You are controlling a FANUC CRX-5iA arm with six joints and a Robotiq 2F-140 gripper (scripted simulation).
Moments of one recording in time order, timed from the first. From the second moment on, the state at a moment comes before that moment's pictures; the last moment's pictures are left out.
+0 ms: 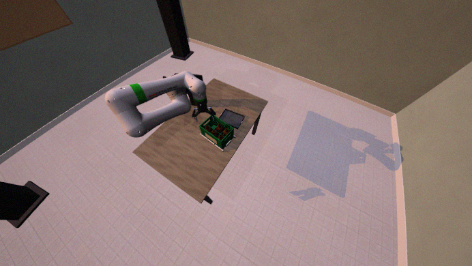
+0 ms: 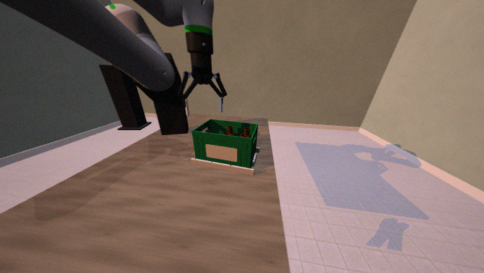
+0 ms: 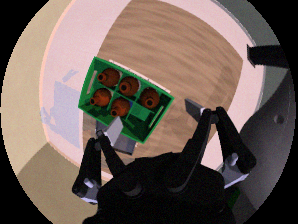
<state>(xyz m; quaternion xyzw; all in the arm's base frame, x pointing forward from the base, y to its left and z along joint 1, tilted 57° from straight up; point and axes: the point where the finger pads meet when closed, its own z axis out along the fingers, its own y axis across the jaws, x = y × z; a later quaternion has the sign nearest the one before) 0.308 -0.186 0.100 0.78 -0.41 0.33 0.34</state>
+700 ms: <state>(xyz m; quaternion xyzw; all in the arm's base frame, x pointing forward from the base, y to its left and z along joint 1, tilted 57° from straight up) 0.308 -0.186 0.100 0.78 -0.41 0.33 0.34</state>
